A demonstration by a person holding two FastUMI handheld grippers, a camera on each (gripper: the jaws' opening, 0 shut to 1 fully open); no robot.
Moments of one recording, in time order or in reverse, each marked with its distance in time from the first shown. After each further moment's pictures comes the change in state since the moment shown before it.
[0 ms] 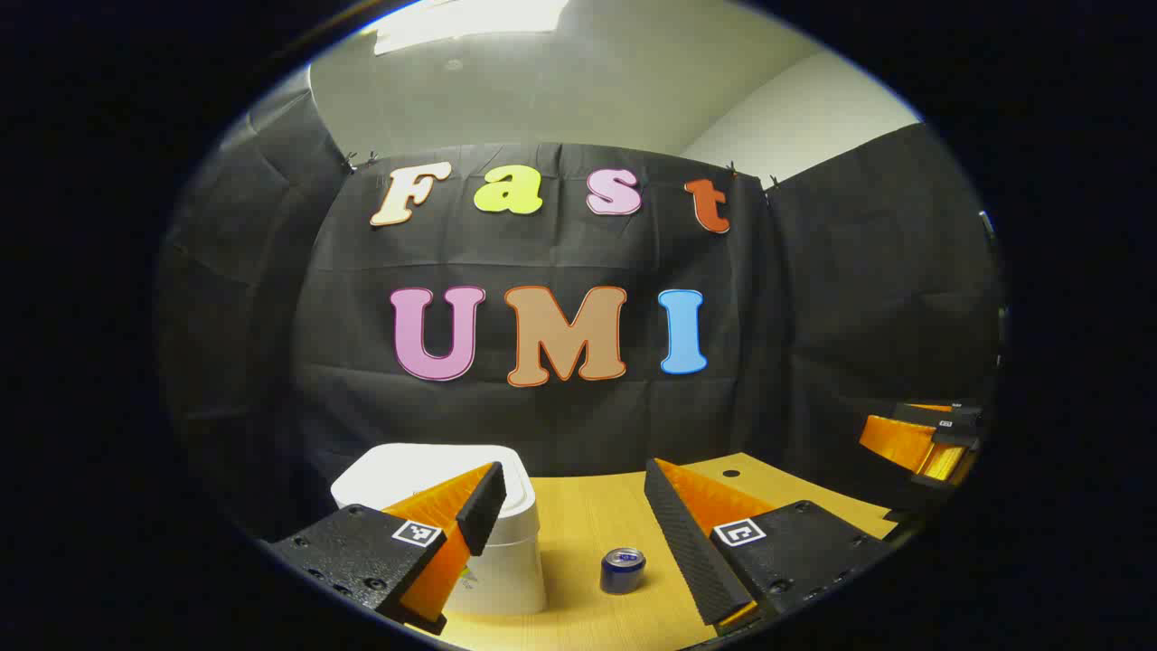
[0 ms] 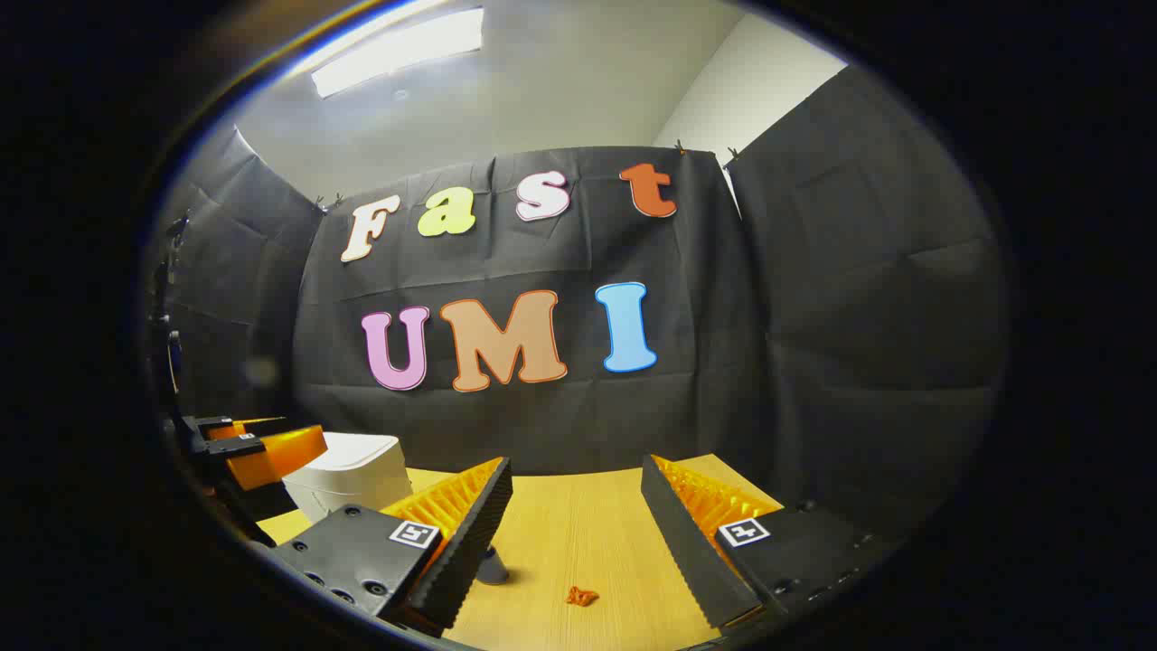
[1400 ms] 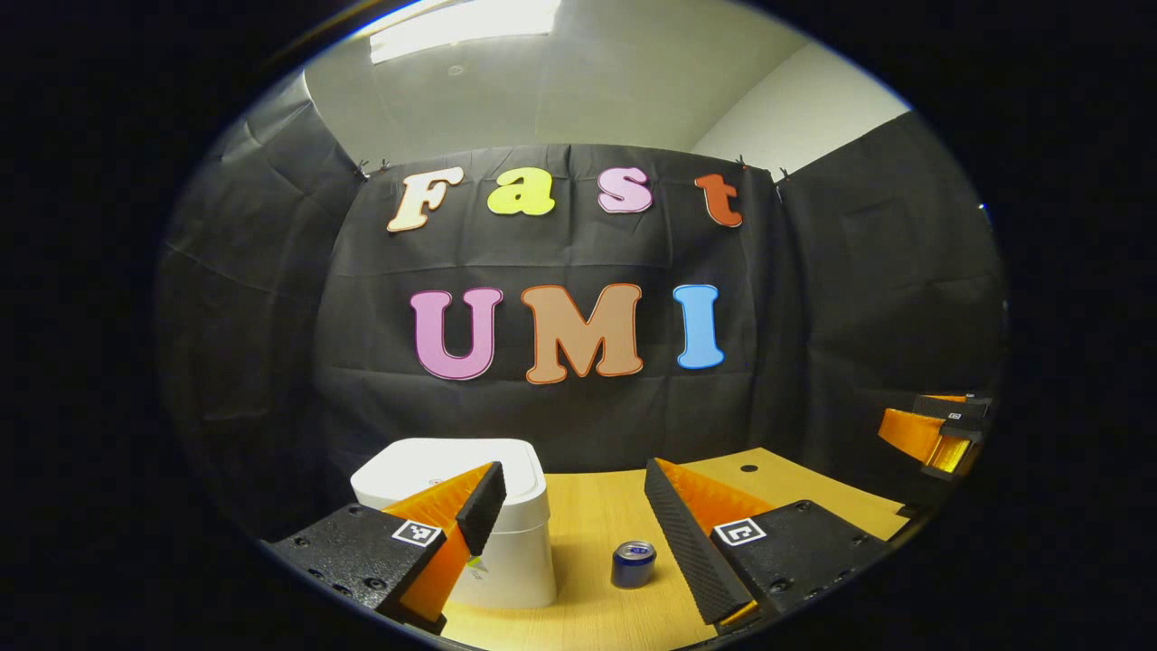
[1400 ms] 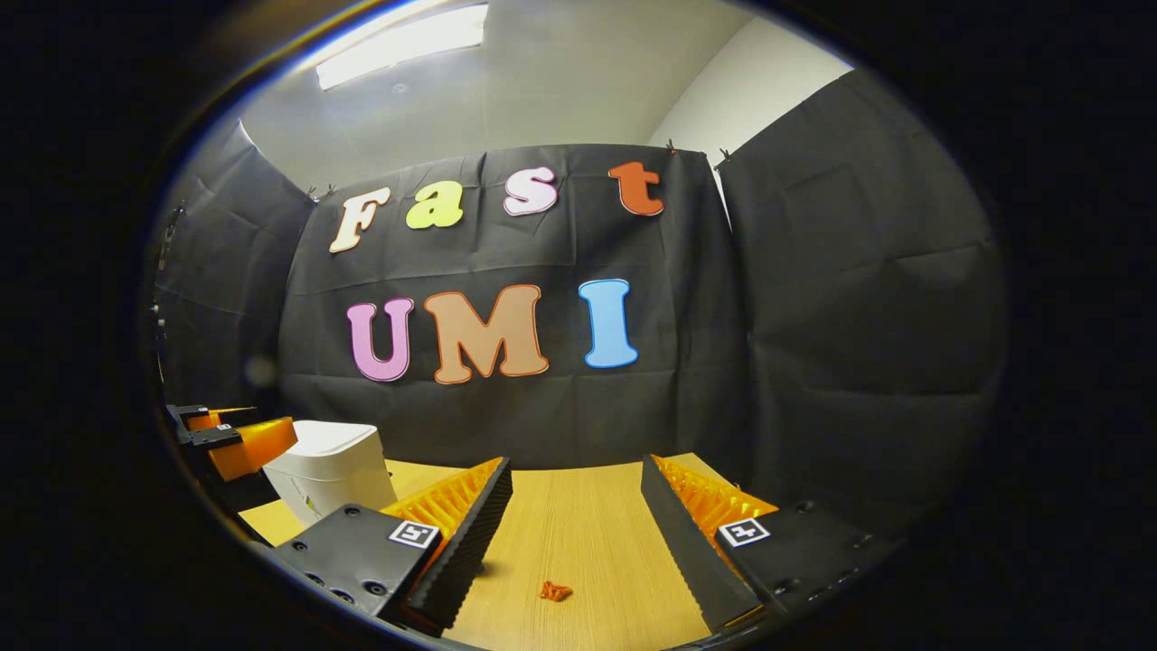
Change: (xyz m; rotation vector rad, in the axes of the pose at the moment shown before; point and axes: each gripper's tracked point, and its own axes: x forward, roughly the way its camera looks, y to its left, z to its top) left arm -0.015 0.002 -0.001 0.018 -0.004 0.065; right arm -0.005 -0.028 -0.009 -0.020 0.013 -0.036
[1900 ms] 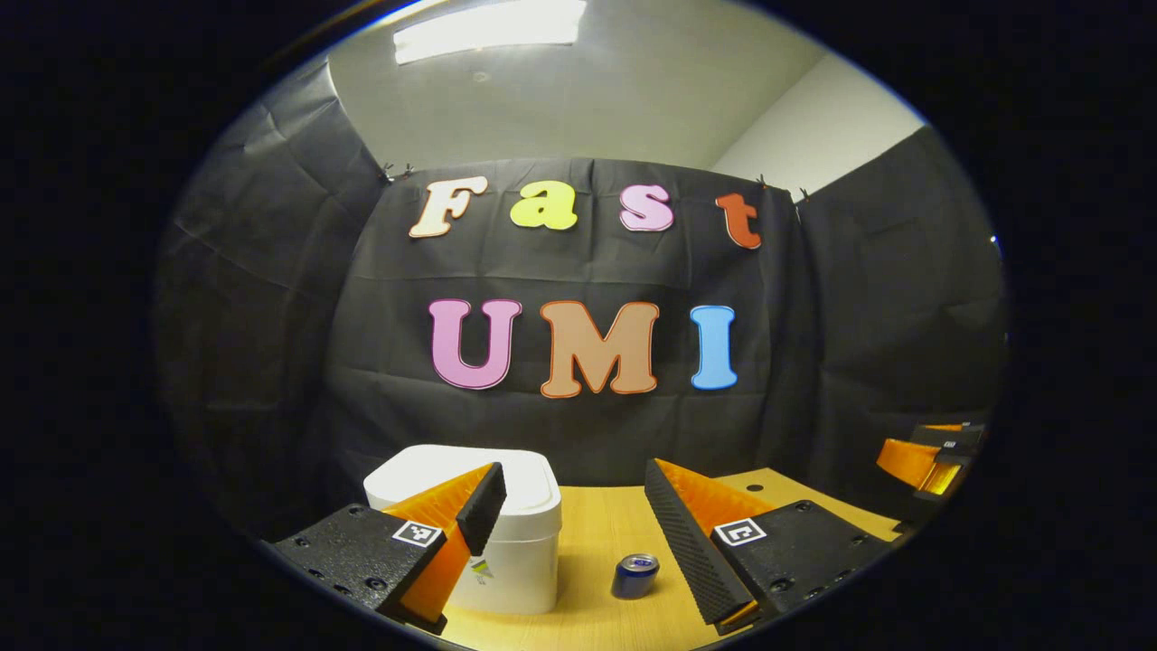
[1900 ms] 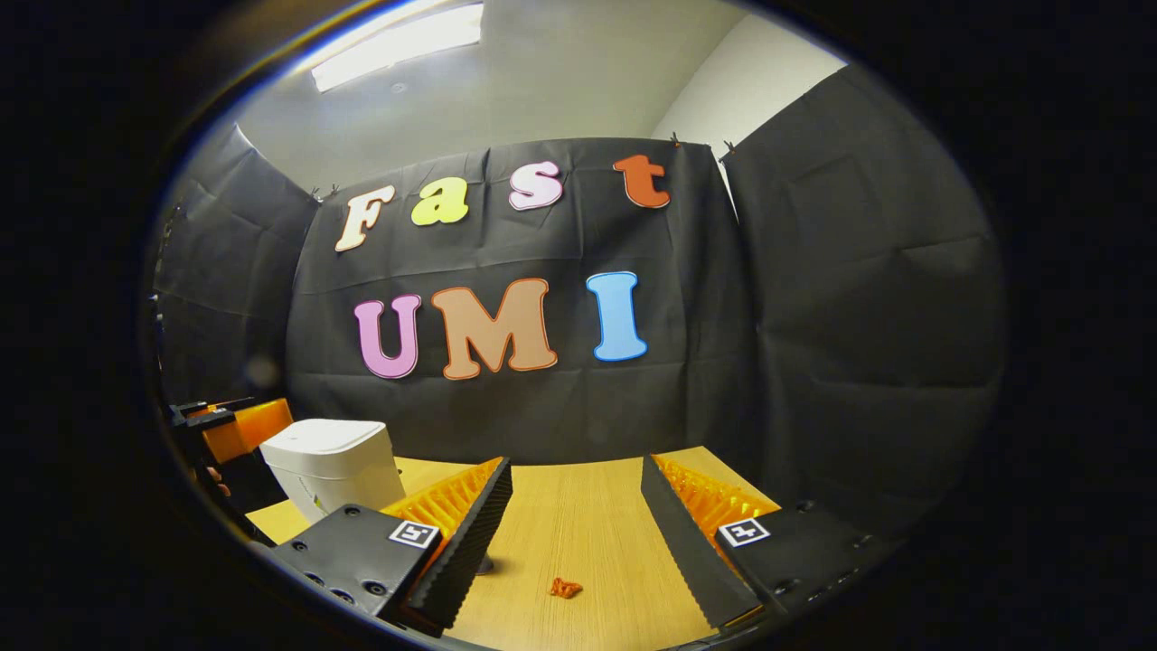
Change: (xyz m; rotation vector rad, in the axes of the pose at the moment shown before) left arm -0.001 0.017 0.016 -0.074 -0.069 0.054; right arm 0.004 0.006 -0.010 0.013 0.025 0.027
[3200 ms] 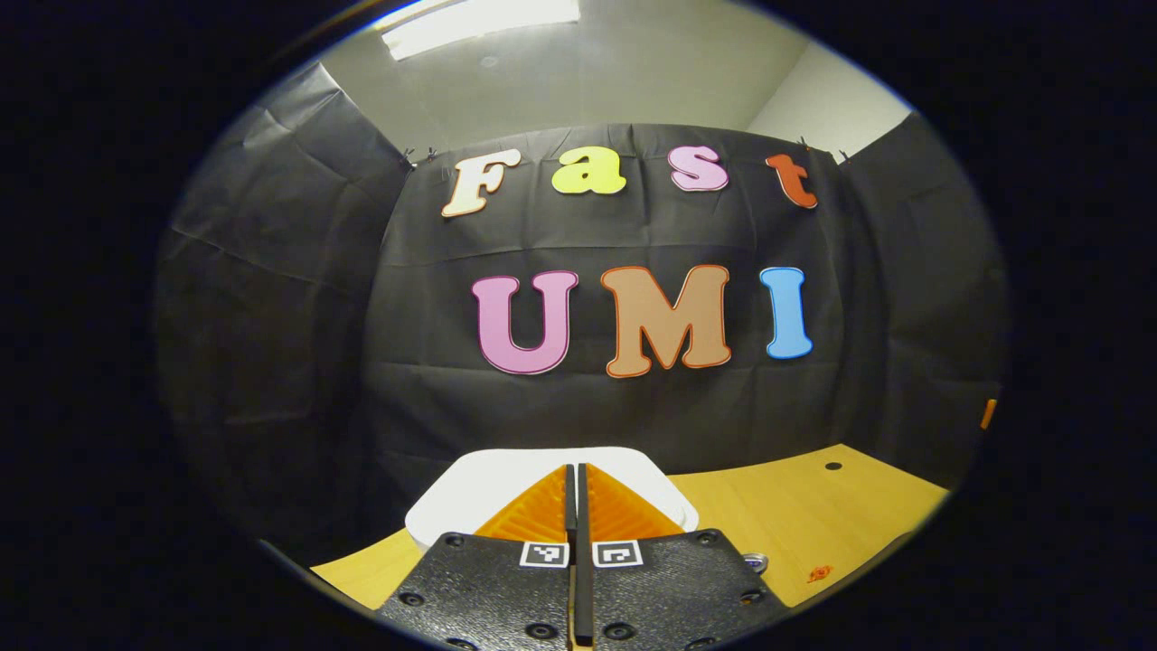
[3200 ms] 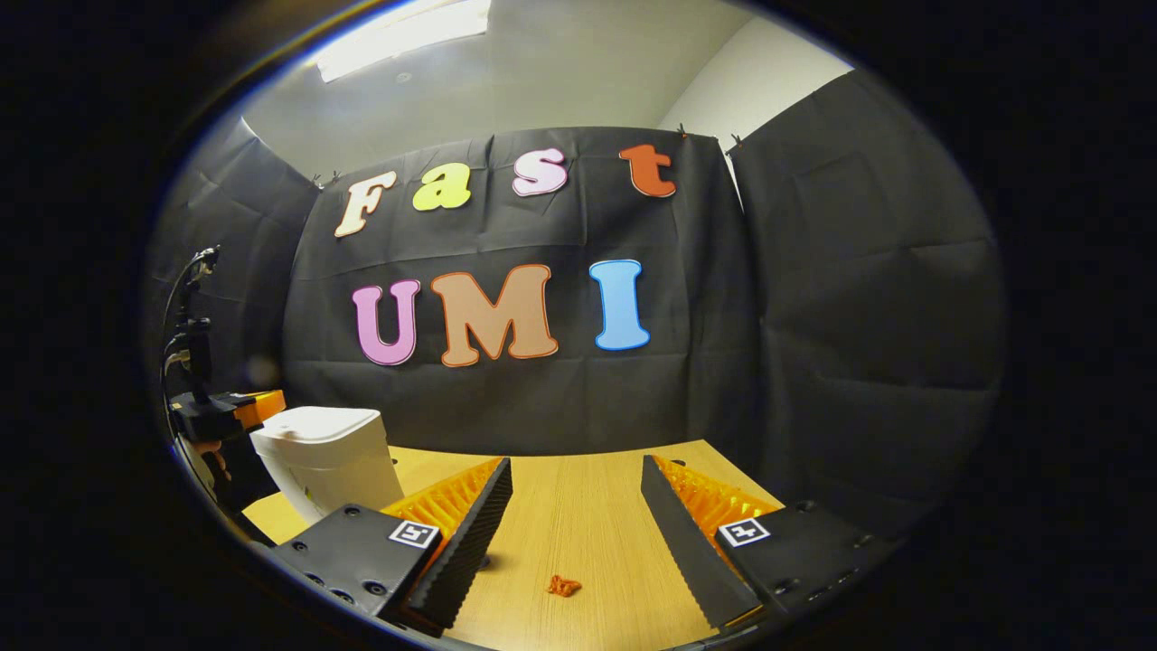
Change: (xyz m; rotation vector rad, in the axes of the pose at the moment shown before) left arm 0.082 0.099 -0.046 0.113 0.090 0.142; right arm 0.017 0.006 -0.013 -0.026 0.042 -0.009
